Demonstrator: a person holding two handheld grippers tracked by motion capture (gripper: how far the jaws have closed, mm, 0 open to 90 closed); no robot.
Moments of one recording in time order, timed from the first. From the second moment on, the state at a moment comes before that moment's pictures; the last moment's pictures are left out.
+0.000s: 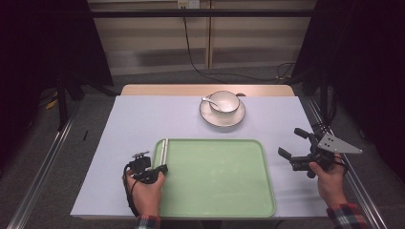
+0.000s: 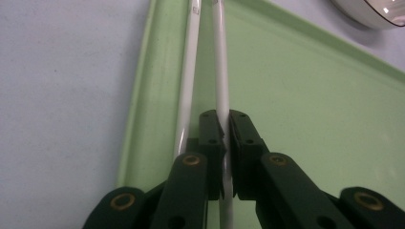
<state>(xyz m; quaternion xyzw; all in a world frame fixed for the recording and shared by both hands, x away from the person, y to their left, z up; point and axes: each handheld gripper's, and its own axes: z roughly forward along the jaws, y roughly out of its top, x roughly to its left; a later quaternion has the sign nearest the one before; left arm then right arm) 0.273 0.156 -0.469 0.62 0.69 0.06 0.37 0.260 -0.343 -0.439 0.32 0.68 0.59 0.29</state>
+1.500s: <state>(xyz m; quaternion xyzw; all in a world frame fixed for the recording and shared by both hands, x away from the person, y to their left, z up) 0.274 0.151 -0.466 0.63 0.69 0.08 0.35 0.261 -0.344 -0.438 0.32 0.69 0.59 0.28</state>
